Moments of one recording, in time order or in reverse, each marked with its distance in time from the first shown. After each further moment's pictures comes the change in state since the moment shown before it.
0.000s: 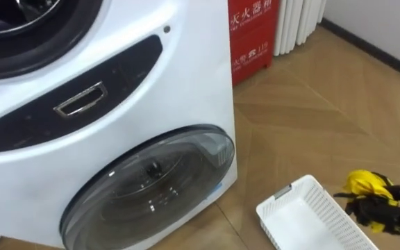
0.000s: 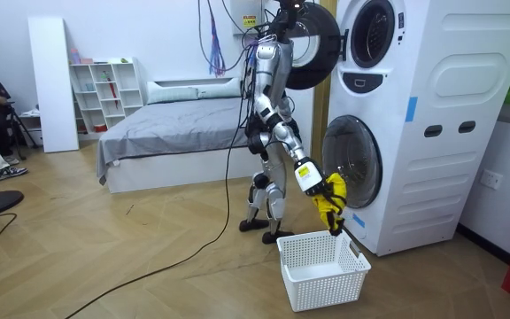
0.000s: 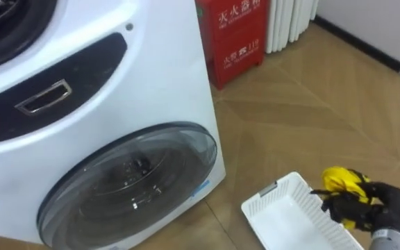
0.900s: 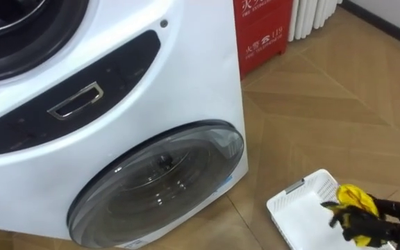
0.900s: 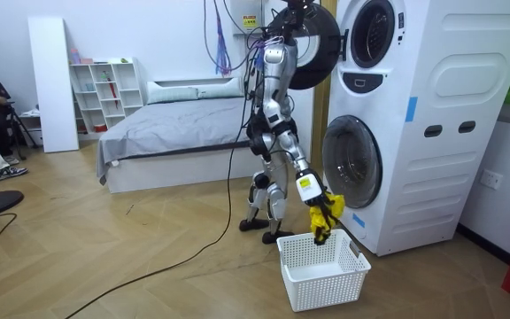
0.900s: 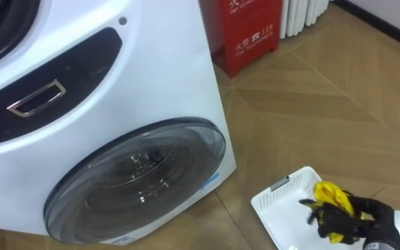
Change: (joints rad) left arm -0.036 0.000 -0.071 0.070 -0.048 -0.035 -0.021; right arm -0.036 0.021 0.032 0.187 0.054 -0.085 0.006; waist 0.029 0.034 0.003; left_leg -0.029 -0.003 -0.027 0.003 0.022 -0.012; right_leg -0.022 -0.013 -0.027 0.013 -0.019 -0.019
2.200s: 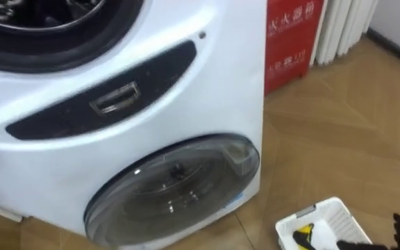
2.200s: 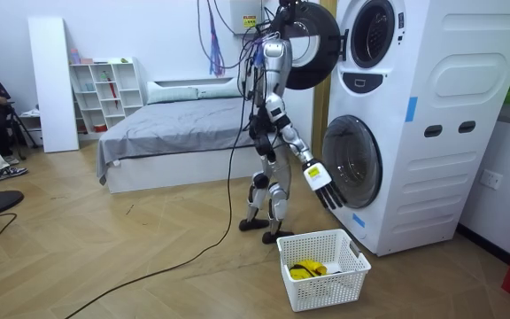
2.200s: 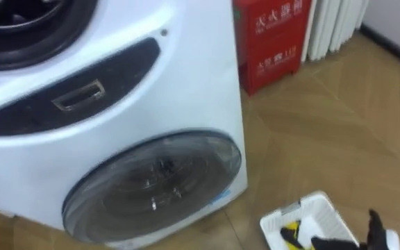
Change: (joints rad) left arm 0.062 -0.001 0.007 -0.016 -0.006 -0.054 0.008; right arm 0.101 0.045 0.058 0.011 -0.033 -0.042 0.019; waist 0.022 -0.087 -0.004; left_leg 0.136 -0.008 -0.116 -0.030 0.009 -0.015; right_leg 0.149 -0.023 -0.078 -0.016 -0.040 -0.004
